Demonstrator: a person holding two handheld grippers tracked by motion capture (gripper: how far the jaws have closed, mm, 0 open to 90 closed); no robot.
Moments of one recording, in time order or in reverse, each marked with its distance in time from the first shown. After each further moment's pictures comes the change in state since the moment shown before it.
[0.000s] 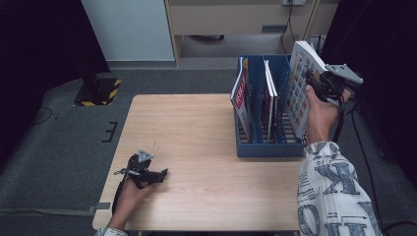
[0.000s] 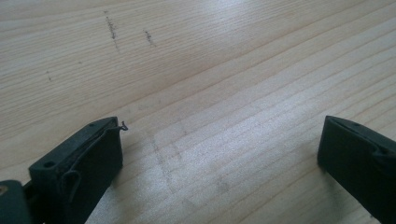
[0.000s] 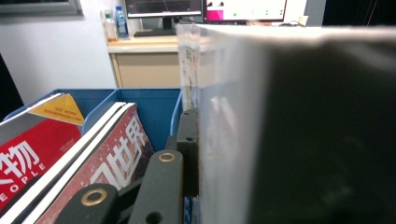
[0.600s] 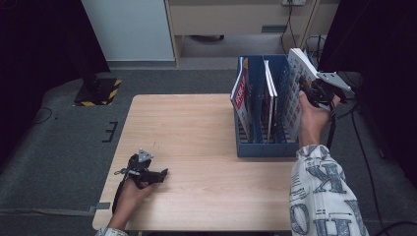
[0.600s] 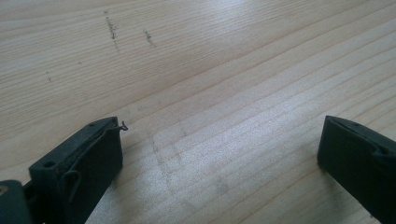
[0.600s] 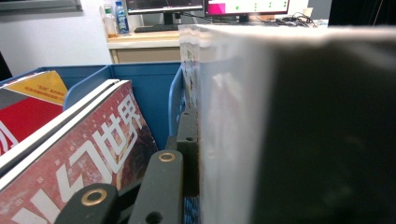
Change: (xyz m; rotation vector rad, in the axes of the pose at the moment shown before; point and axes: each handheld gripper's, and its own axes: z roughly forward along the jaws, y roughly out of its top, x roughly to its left) left arm 0.000 0.000 0.000 0.006 0.001 0.005; right arm 0.001 -0.032 0.022 0.008 0.009 0.015
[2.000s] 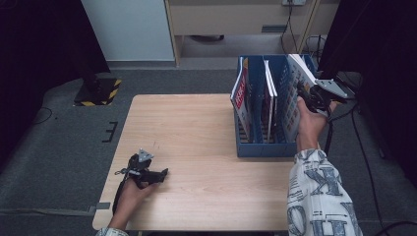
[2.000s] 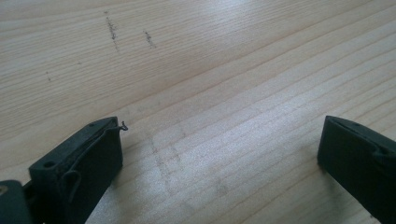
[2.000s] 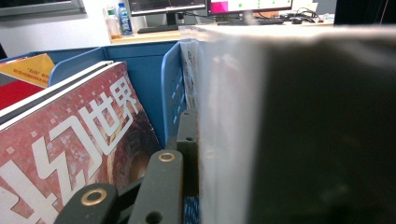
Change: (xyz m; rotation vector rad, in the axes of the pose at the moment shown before) left arm -0.001 0.000 0.001 -0.001 0.003 -0.004; right arm -0.006 -0.025 0.008 -0.010 0.020 0.028
